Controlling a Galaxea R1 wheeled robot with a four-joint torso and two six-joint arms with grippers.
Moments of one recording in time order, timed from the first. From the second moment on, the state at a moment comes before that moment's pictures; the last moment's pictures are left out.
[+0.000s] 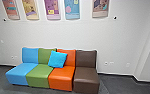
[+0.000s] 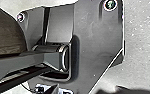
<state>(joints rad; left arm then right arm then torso) 1.47 3.01 -2.69 -0.62 0.23 0.60 -1.55 2.80 -2.44 -0.15 -0.09 0.17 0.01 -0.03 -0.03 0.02</state>
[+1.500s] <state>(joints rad) 1.51 2.97 -2.74 -0.62 0.23 0.60 -1.55 2.83 -2.52 -0.15 -0.09 0.17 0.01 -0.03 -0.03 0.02</state>
